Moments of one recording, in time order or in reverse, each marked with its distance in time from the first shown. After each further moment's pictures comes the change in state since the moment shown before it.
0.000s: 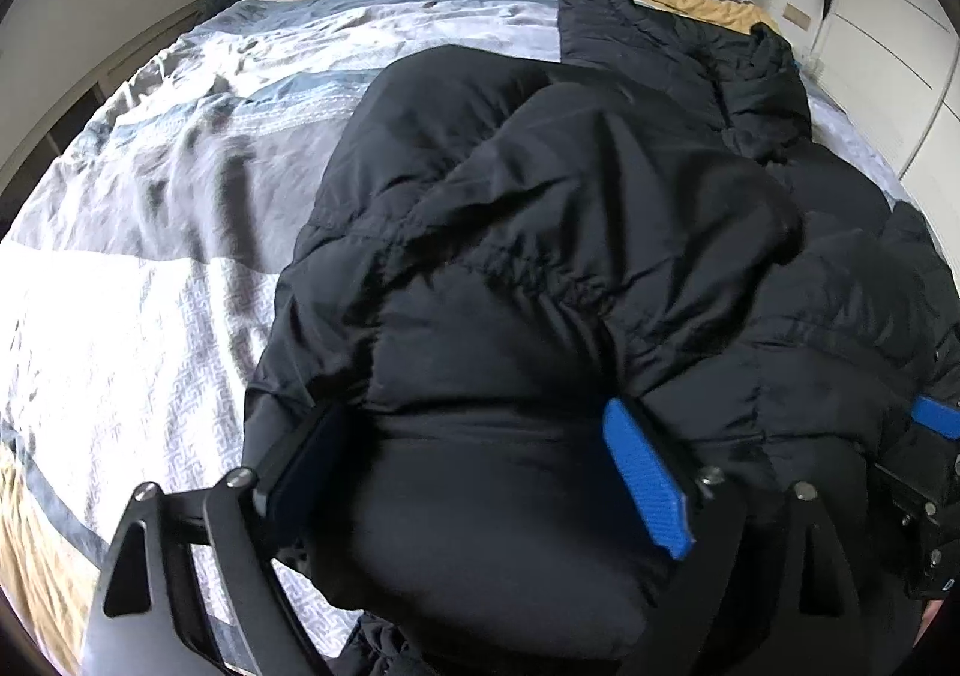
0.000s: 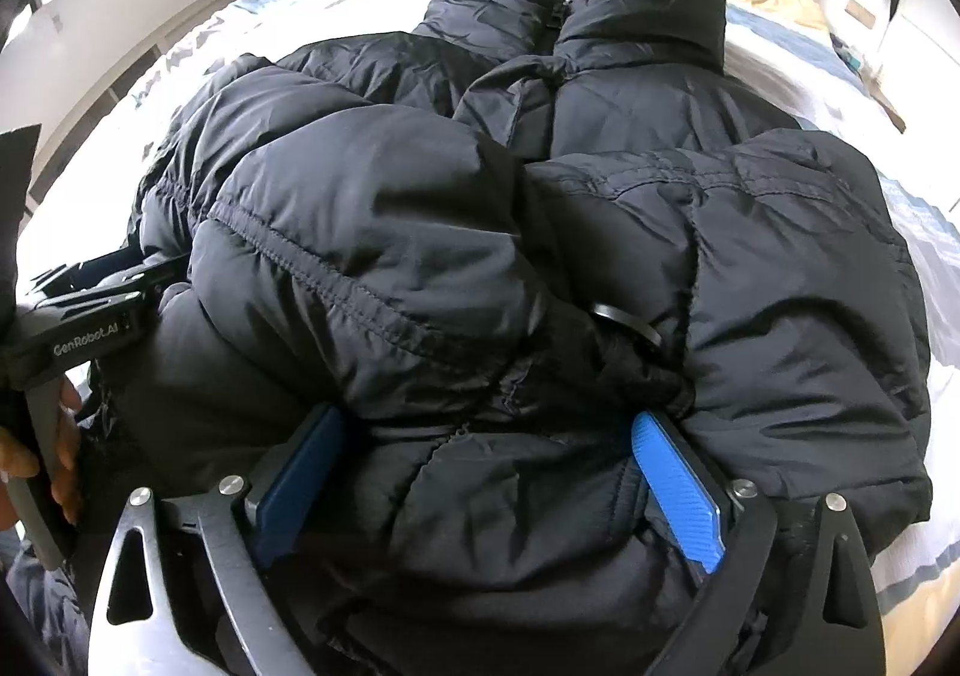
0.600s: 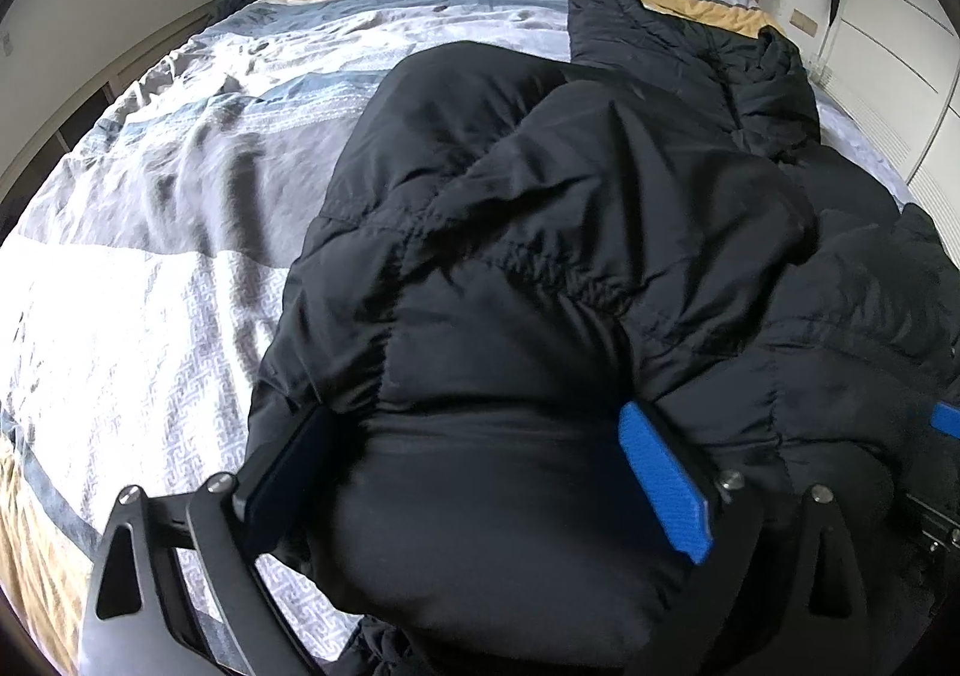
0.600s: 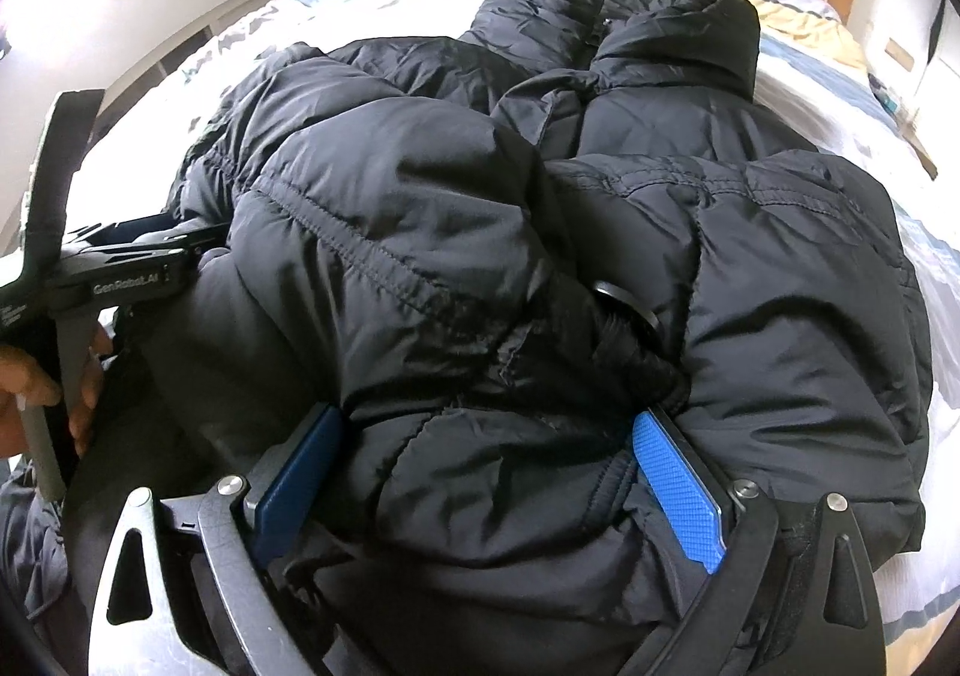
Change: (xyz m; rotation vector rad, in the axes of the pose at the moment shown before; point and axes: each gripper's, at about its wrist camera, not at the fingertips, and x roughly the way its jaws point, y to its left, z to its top) left arm 0.002 0.001 -0.006 -0.013 -0.020 0.023; right arm -0.014 -0.008 -0.017 -0.100 -0.030 0.068
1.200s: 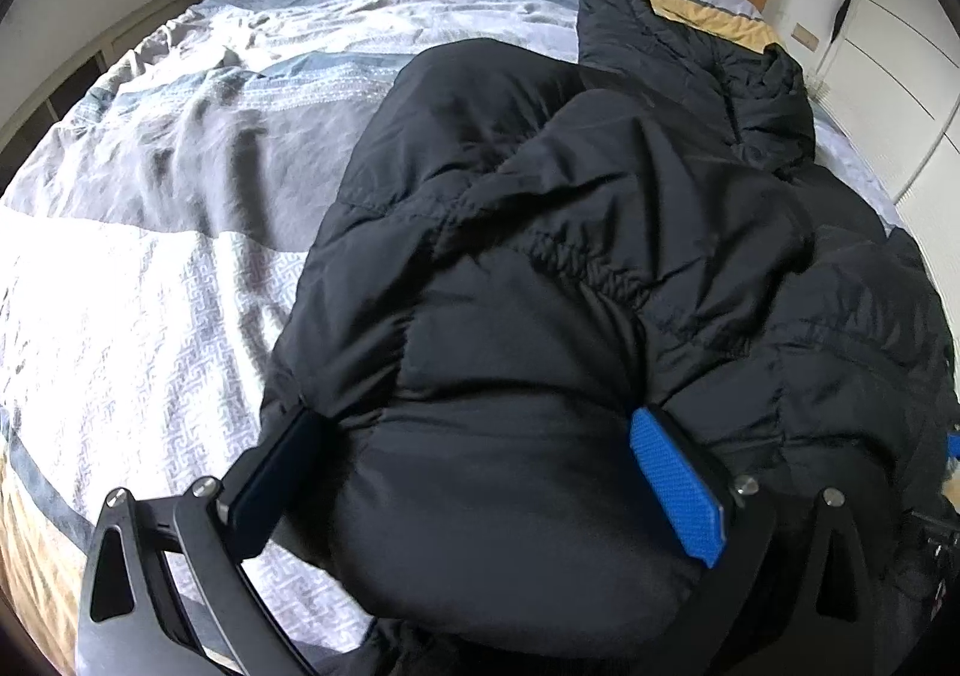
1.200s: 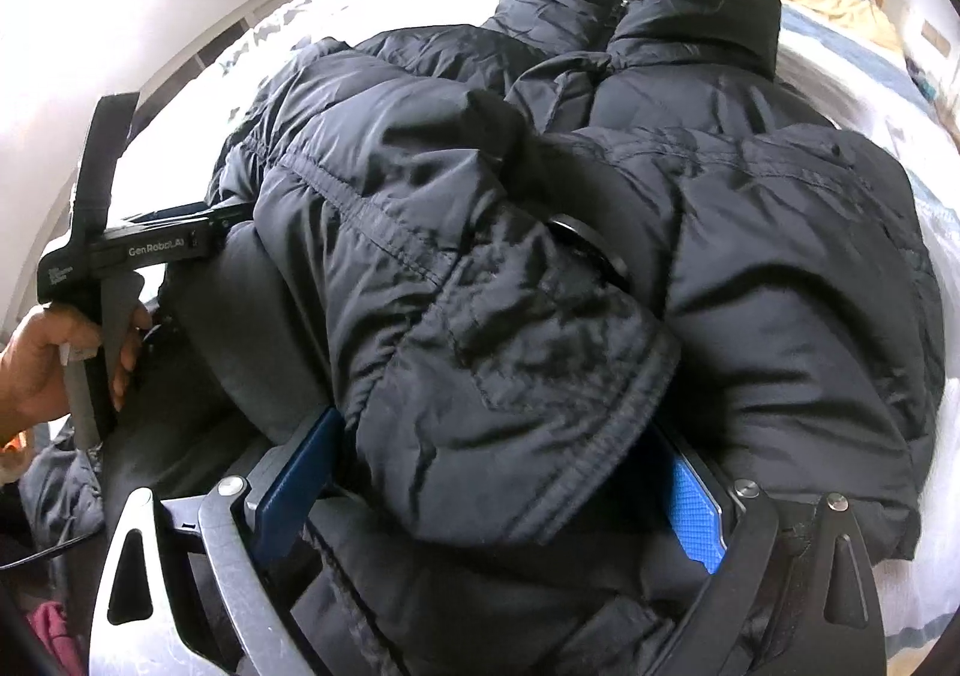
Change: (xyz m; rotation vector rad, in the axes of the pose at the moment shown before) left arm -0.008 0.023 0.002 -0.040 0.049 -0.073; right arm -0.014 -0.025 -0.004 -0.009 0.061 0.128
